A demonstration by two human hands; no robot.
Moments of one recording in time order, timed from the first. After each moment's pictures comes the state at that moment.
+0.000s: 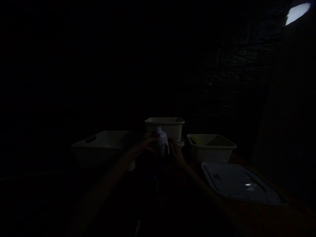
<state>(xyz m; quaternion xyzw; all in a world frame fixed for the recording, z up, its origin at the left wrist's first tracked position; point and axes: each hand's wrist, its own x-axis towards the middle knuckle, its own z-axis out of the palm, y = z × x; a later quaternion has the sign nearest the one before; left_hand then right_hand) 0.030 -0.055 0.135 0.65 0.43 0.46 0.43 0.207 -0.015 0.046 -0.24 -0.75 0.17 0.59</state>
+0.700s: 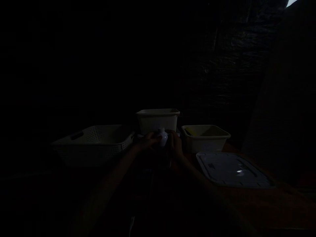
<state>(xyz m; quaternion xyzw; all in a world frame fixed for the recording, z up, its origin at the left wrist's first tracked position) 0.053 -0.018 0.091 0.69 0.42 0.39 0.44 0.217 -0.010 0.042 -0.29 -0.69 0.06 0.66</state>
